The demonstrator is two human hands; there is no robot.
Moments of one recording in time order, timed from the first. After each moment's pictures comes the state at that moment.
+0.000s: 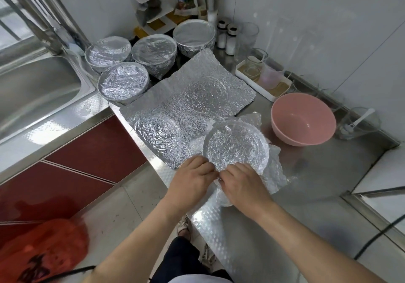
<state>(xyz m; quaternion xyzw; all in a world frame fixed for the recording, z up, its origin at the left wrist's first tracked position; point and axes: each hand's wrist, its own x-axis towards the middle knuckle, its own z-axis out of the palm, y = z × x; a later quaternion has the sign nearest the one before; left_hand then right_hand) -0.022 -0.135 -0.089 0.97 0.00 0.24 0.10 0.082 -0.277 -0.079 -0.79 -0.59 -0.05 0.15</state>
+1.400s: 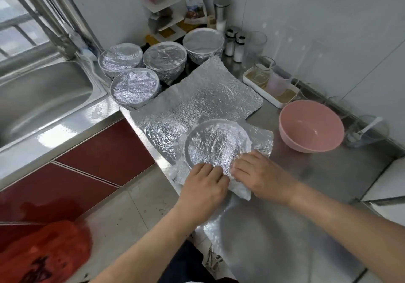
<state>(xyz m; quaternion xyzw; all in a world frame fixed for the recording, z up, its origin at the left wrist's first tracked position) -0.031 -0.157 -0.044 0.97 0.04 0.23 0.01 0.134 -0.274 -0.052 -0.62 -0.77 -0.12 0.10</state>
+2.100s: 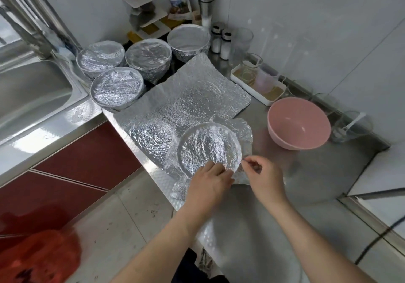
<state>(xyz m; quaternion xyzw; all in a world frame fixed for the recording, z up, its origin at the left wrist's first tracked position) 0.007 -0.168 -0.086 0.98 0.10 0.15 0.11 0.118 -0.284 -0.082 -0.87 -0.20 0.10 0.43</state>
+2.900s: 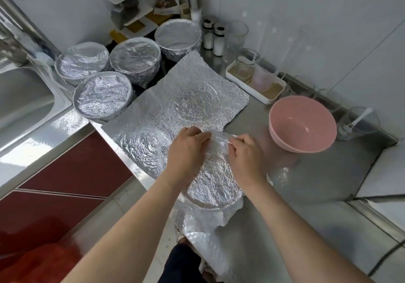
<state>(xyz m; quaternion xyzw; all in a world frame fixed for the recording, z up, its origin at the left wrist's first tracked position) 0.061 -0.073 -0.067 0.95 0.18 0.16 0.20 0.140 -0.213 -0.079 -0.92 -0.30 -0.02 0.25</state>
